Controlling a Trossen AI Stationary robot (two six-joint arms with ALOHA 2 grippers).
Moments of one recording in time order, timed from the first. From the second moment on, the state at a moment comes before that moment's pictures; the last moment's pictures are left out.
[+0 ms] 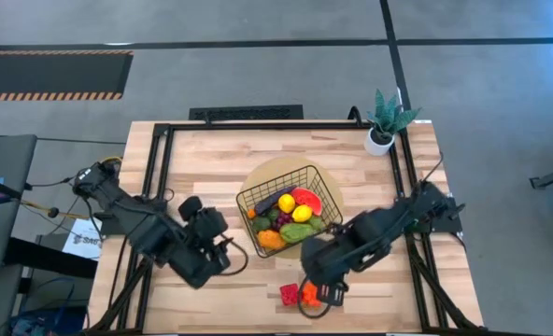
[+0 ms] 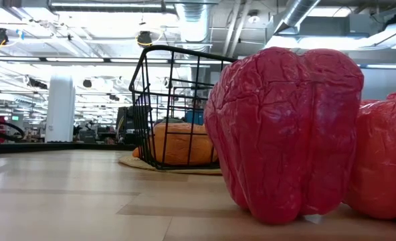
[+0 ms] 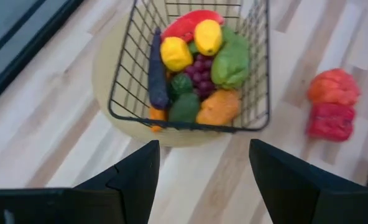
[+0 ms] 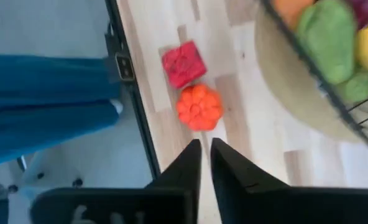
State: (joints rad) left arm -0.65 1.60 1.77 -1.47 -0.64 -1.09; right arm 0.53 2.00 2.33 -1.57 -0.04 0.80
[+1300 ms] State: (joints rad) left arm -0.88 1.60 1.77 -1.57 -0.63 -1.06; right arm 0.54 2.35 2.33 -1.37 -0.04 1.13
